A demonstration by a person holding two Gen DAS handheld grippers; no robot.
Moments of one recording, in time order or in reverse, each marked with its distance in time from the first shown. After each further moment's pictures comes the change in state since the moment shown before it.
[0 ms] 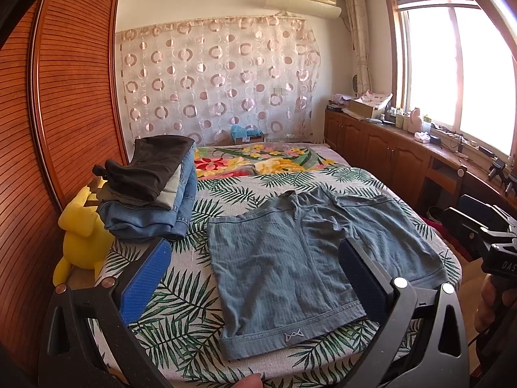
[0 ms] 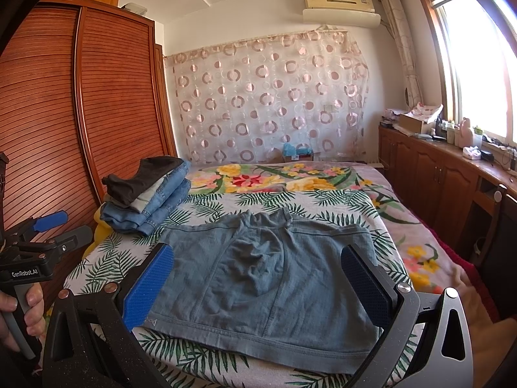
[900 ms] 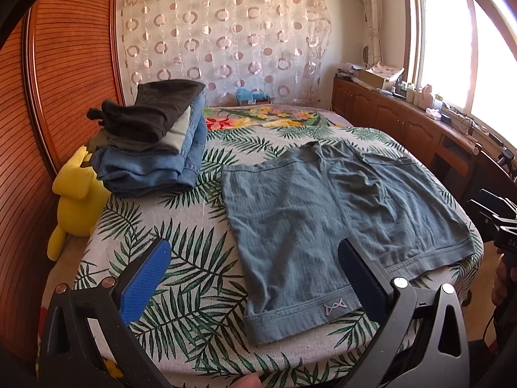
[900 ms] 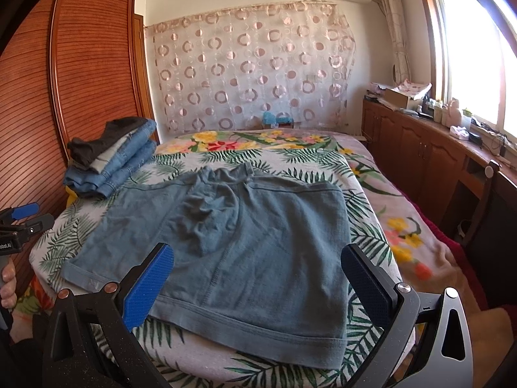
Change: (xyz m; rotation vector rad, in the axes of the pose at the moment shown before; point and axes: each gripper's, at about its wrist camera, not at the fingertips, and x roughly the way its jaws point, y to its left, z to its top) left arm 0.056 0.034 -0.050 -0.023 0.171 -0.001; right arm 0.021 -0.030 -0.015 -0.016 0.142 -0.081
